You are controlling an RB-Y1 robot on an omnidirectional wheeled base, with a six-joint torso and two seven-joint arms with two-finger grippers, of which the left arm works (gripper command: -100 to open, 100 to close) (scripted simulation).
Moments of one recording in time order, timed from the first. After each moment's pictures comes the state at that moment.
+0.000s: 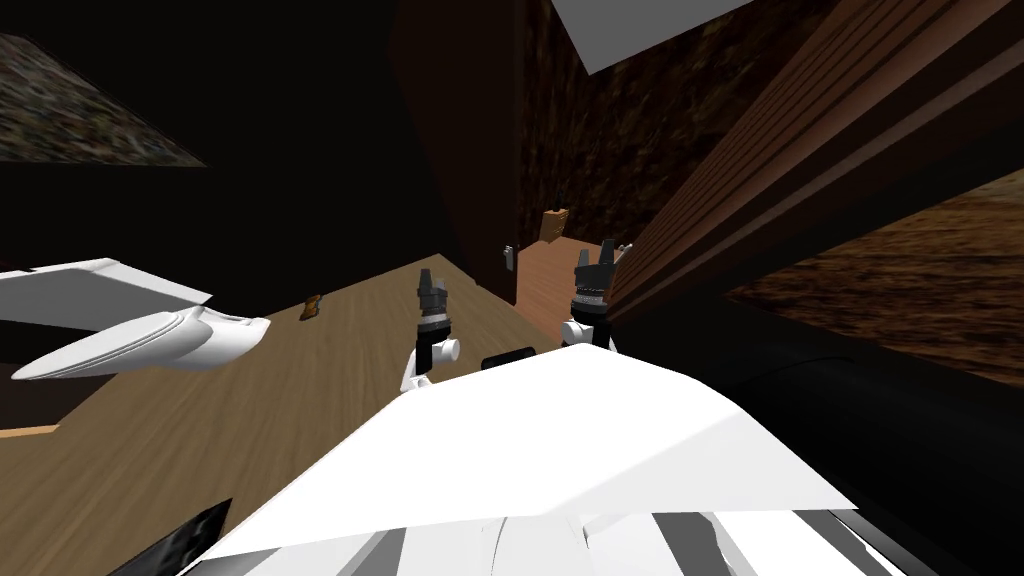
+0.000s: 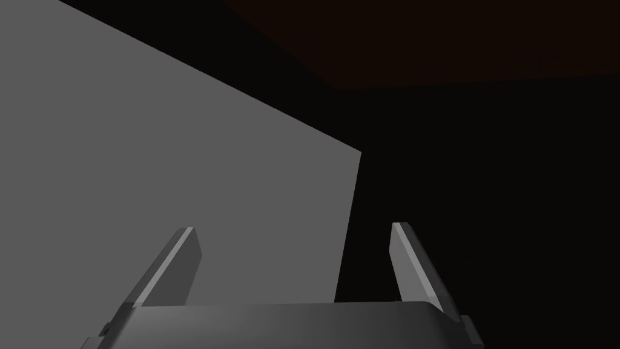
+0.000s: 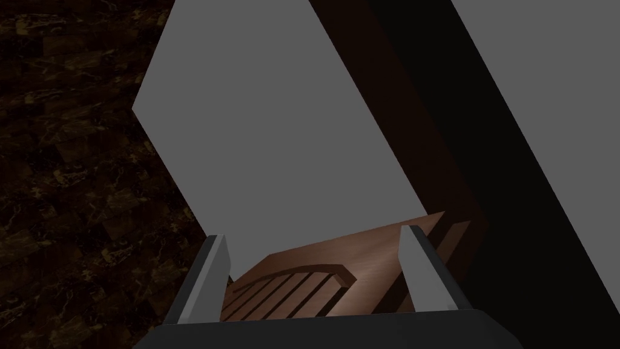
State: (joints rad) arm 0.26 0.08 -0.11 -1.96 0.01 -0.47 -0.13
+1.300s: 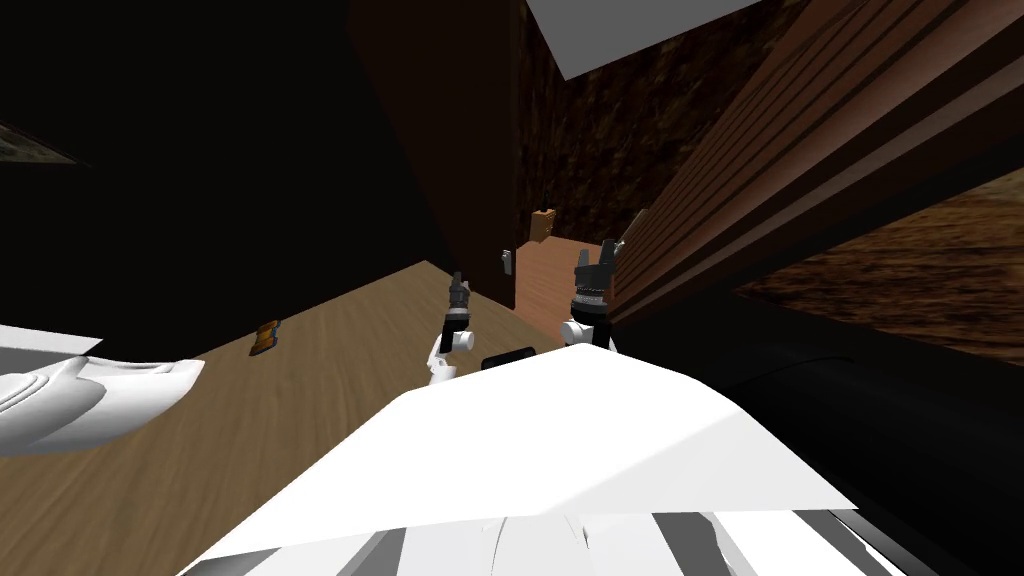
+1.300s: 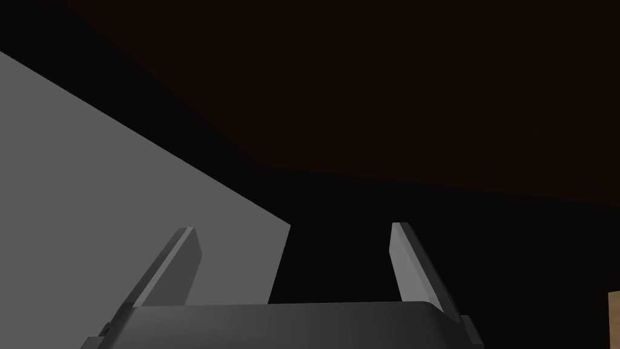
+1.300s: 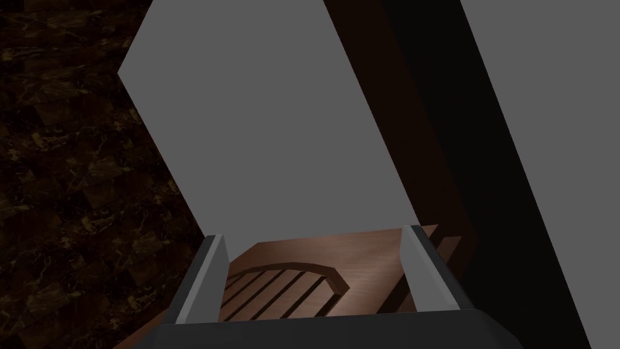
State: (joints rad) arm 0.09 0.08 -0.21 -1.67 0.08 -0.46 -0.13
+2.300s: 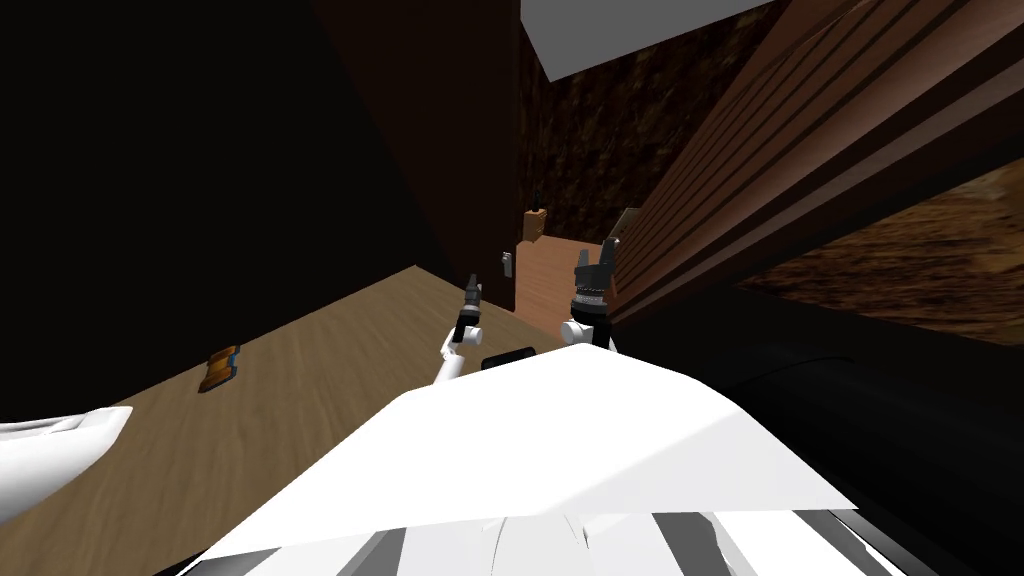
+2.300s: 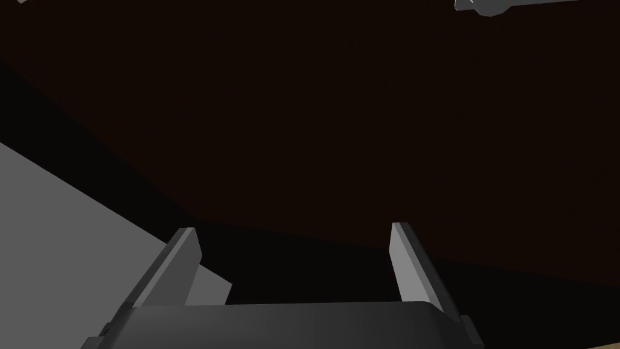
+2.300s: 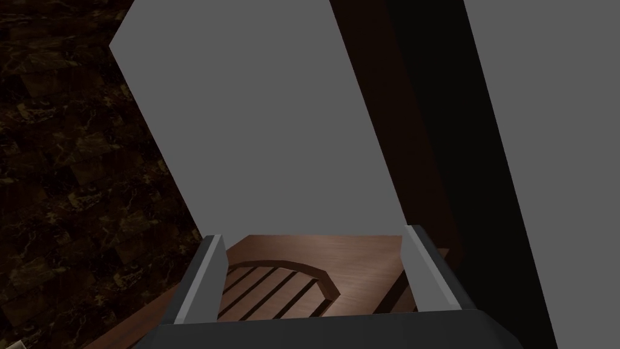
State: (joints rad) arm -0.04 0.08 -0.29 -1.45 0.14 -0.44 -0.12
